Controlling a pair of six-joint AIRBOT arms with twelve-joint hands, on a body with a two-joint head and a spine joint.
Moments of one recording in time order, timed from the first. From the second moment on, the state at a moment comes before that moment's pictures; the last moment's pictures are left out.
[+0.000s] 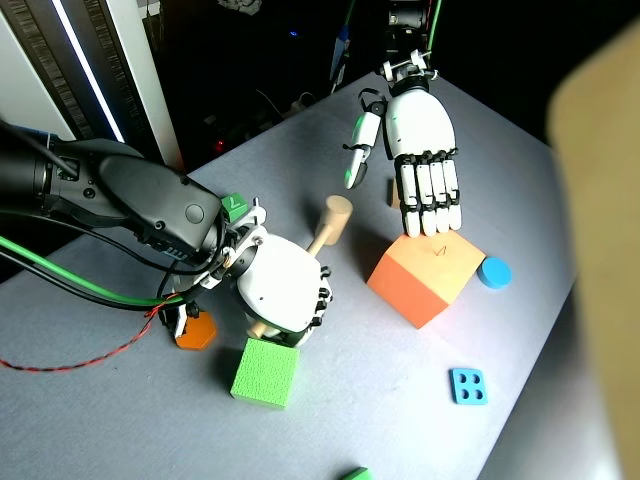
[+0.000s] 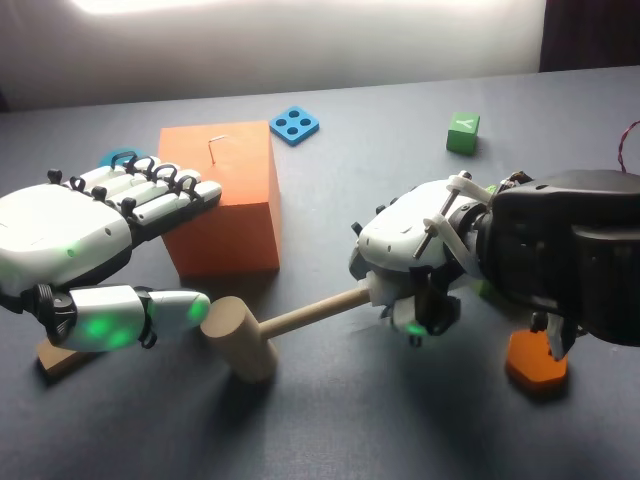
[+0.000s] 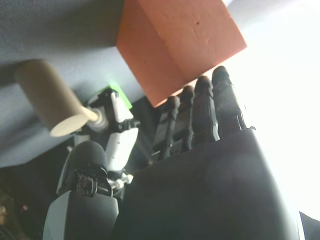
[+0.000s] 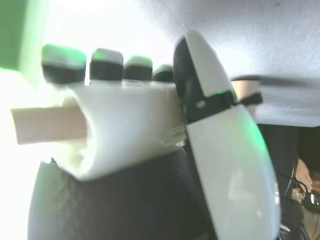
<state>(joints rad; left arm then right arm) 0.83 -0.86 1.04 -0.07 -0.73 0.90 -0.32 -1.34 1.08 1.95 0.38 -2.96</state>
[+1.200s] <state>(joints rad) 0.83 -0.86 1.04 -0.08 -0.74 0.89 -0.21 -1.09 0.93 1.08 0.50 -2.13</state>
